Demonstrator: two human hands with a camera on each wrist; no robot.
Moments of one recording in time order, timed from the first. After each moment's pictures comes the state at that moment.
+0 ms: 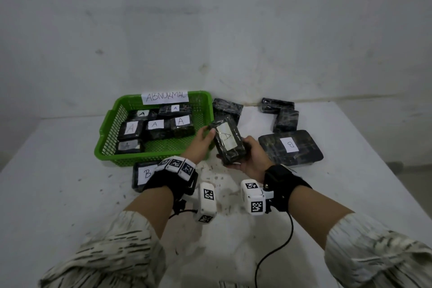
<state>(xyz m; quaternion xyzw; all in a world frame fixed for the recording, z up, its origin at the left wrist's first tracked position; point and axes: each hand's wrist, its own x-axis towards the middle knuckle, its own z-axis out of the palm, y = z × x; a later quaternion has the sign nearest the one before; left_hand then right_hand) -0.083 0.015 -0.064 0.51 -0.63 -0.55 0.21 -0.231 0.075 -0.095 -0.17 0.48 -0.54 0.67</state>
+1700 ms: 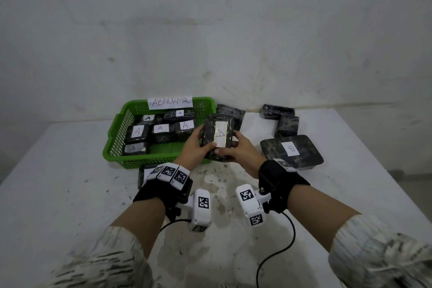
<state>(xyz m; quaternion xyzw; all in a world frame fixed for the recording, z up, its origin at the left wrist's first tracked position) -0.061 0.019 -0.060 0.46 -0.65 -0.51 0.32 -0.201 0.075 -0.059 -0.38 0.56 -0.49 0.55</state>
